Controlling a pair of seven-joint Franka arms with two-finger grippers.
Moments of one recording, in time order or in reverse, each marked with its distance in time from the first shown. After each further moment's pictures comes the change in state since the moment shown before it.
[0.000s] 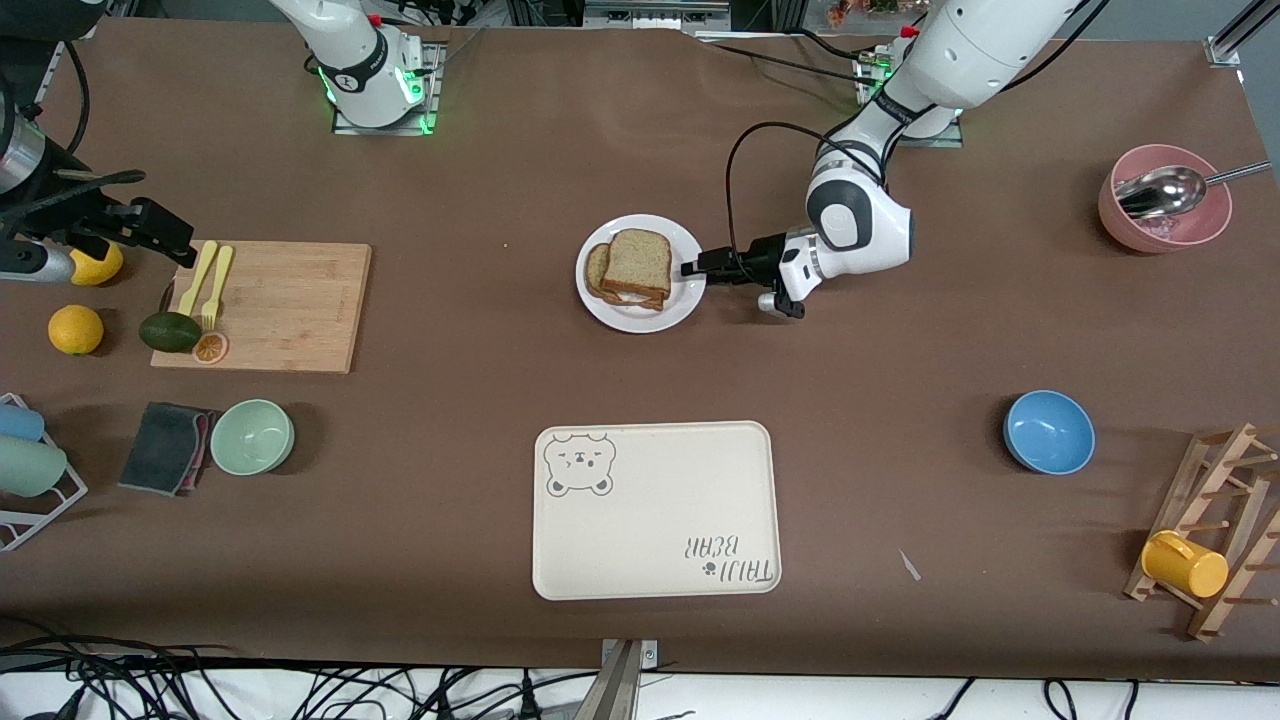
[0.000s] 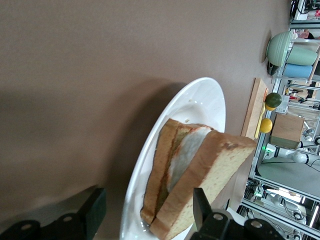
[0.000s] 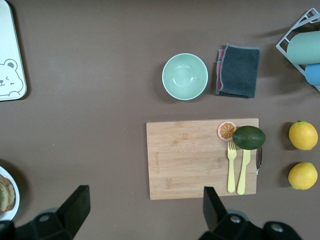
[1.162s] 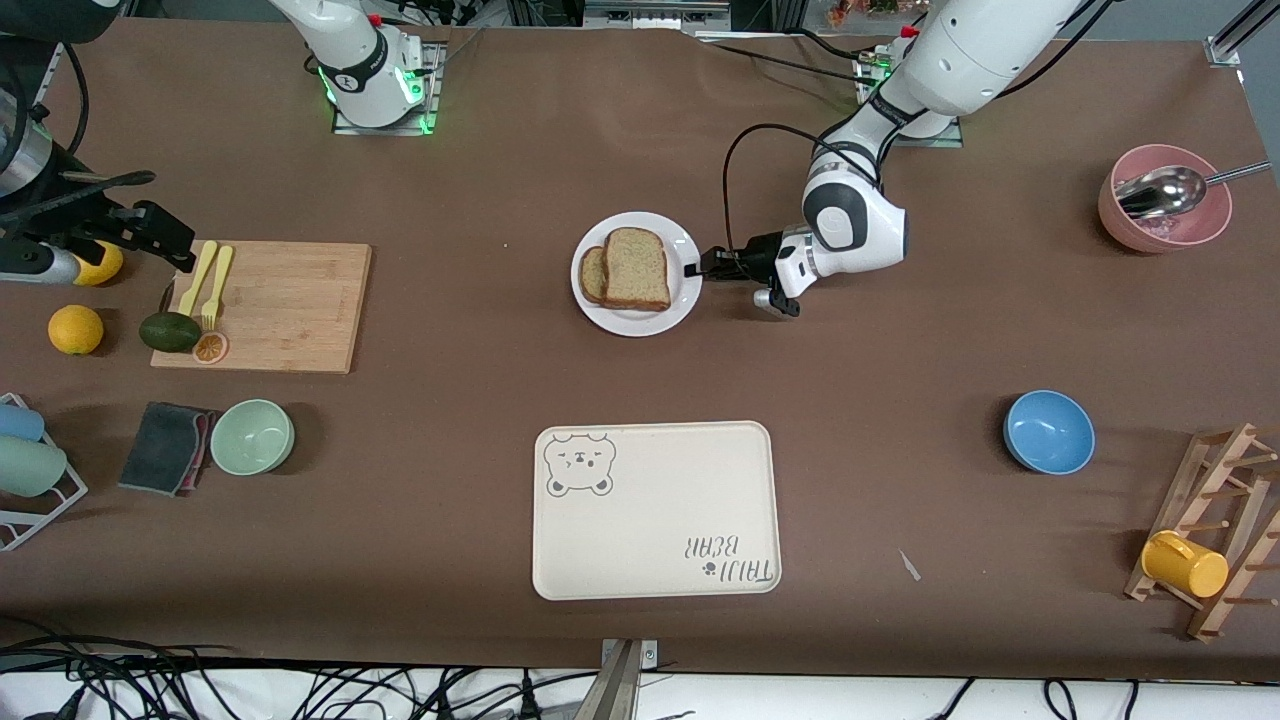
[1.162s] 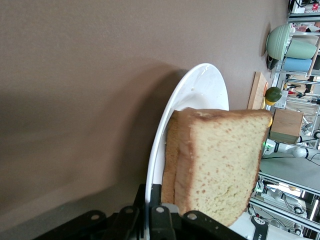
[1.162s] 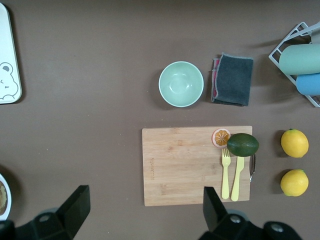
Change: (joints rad) left arm -0.002 0.015 -0.006 0.001 -0.021 -0.003 0.043; right arm 0.010 0.001 0.006 -0.001 -0.034 0.026 -0.001
